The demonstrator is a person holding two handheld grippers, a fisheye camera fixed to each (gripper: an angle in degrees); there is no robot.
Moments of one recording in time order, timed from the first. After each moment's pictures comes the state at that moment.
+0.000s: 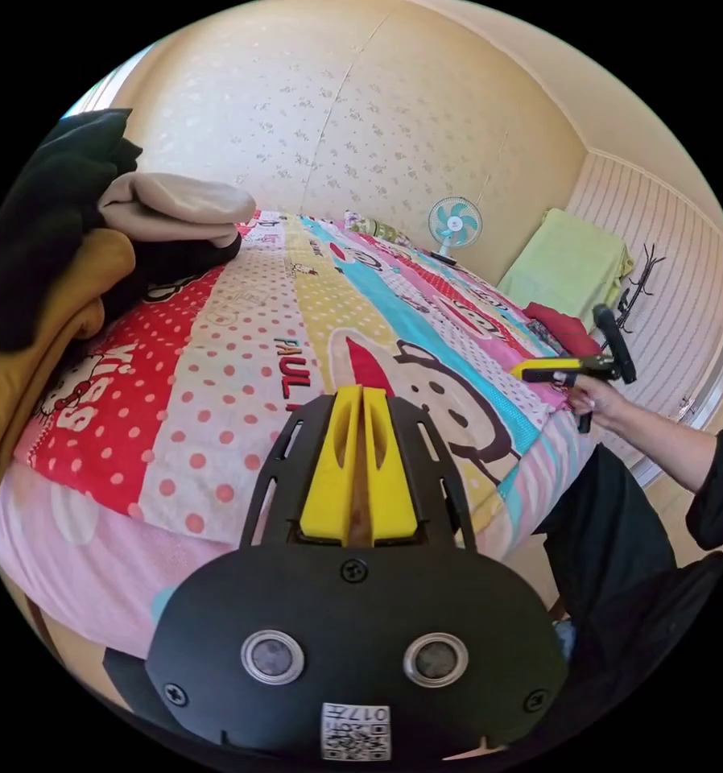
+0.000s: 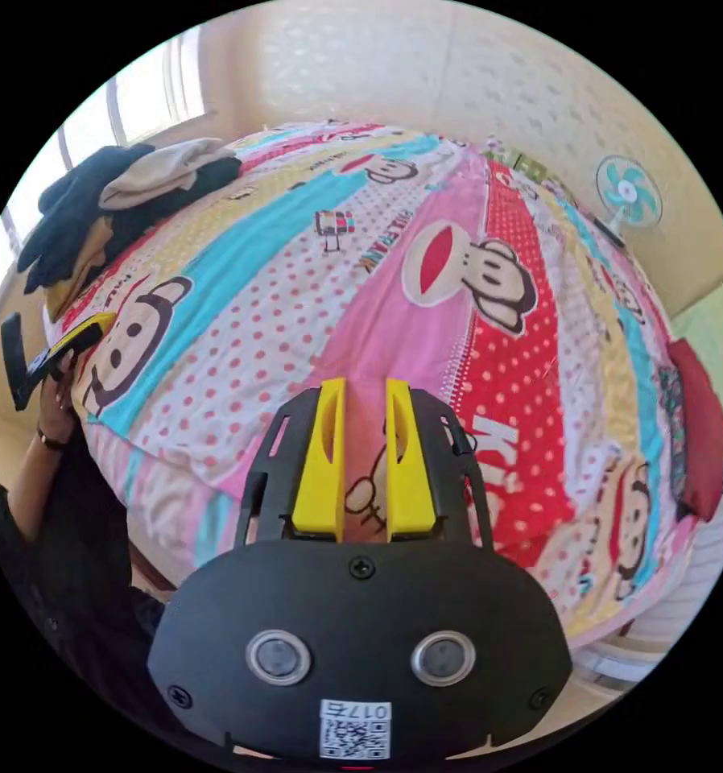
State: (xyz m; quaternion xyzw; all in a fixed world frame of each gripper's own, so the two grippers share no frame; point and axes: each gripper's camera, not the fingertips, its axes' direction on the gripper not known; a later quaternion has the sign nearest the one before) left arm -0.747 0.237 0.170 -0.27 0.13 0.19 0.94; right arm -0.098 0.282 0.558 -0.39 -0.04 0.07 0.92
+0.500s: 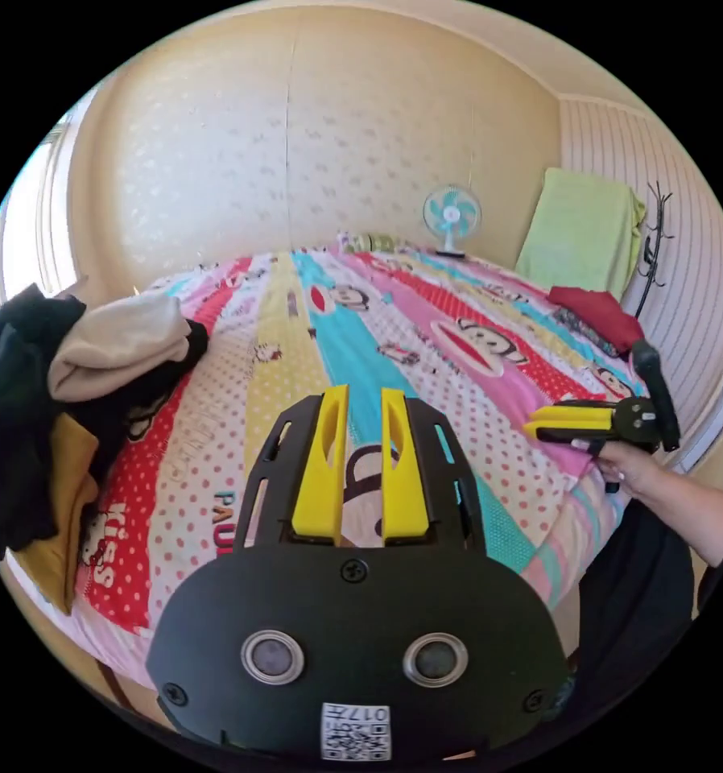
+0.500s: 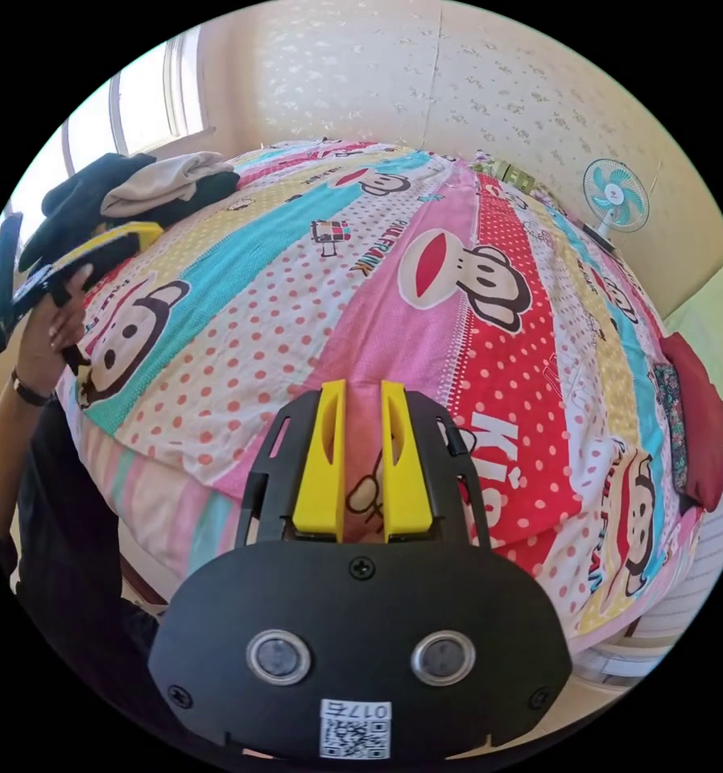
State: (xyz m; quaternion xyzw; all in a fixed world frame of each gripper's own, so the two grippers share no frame) left arm -0.577 0.259 0.269 -0.30 0.05 0.30 0.90; right arm -0.129 0.220 0.566 -0.39 -0.03 0.06 0.92
